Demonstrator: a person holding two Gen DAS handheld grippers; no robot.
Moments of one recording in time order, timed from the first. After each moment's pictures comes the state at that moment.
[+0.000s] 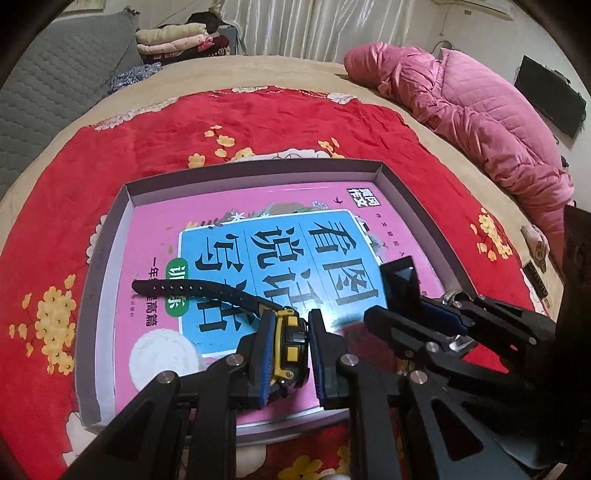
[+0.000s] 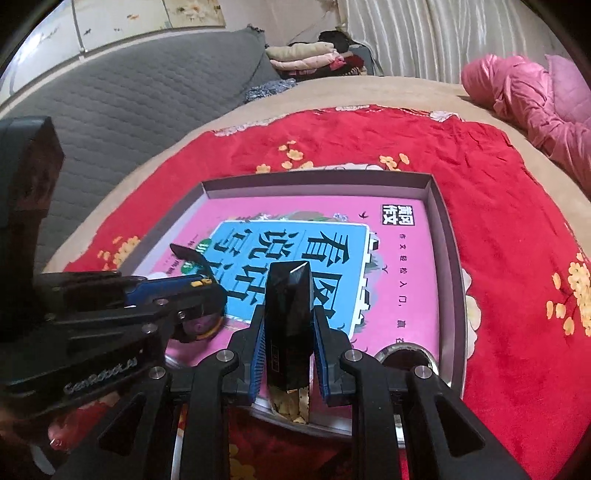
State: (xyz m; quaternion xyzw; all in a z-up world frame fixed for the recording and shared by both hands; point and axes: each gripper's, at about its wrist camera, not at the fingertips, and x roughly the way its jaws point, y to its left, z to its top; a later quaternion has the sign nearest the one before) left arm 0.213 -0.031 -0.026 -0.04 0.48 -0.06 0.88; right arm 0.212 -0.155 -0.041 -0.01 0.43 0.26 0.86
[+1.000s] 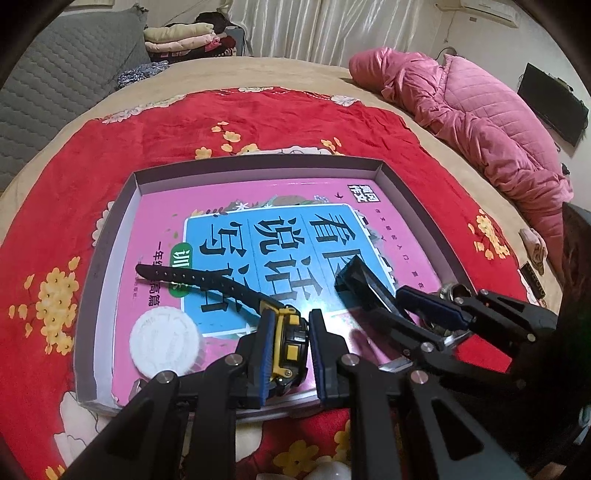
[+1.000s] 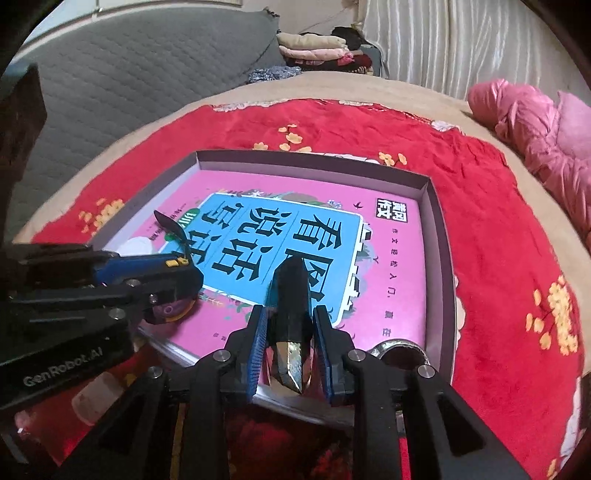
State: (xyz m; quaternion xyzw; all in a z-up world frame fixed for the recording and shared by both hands) left arm 0.199 -0.029 -0.026 -0.06 0.48 -0.05 0.88; right arm 0.203 -0.152 -0.044 -0.07 0.43 0.25 0.86
